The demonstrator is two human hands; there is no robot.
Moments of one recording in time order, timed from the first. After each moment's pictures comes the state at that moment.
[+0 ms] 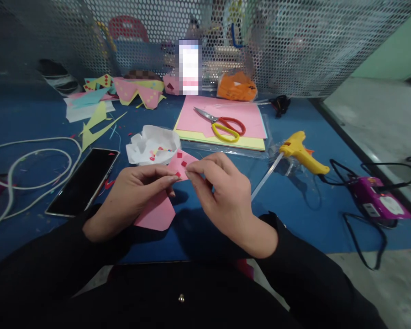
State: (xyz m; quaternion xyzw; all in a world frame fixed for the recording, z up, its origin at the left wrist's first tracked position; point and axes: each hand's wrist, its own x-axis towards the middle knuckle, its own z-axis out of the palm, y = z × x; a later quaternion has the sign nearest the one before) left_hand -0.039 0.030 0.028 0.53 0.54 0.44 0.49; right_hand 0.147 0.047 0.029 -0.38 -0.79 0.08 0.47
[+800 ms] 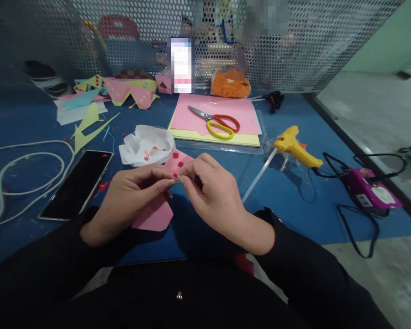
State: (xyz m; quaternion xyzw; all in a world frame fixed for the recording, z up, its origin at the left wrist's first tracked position) left_hand -0.036 0.026 0.032 0.59 0.53 0.42 0.43; right_hand 0.149 0.049 0.030 -0.39 -0.80 0.22 0.40
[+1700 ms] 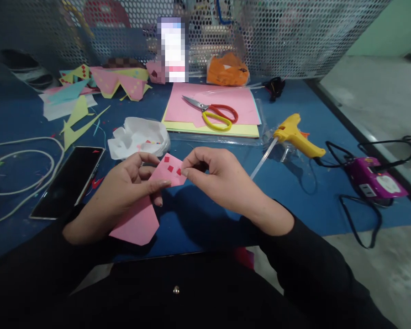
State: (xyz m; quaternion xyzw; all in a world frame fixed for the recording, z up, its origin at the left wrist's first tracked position) left_hand -0.033 0.029 0.036 0.44 0.57 0.38 0.57; right_hand 0.166 0.067 0.043 -0.43 -0.74 0.43 0.30
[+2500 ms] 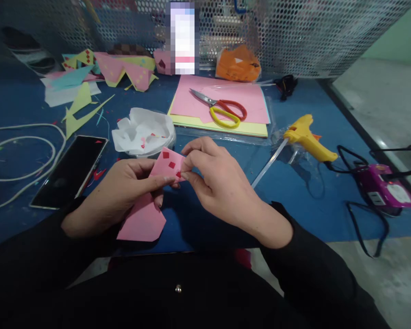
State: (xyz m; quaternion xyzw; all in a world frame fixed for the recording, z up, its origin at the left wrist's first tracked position) left_hand -0.037 0.027 0.036 0.44 0.56 0.34 0.61; right_hand 0.161 0.061 0.034 -0.32 -0.86 0.24 0.30
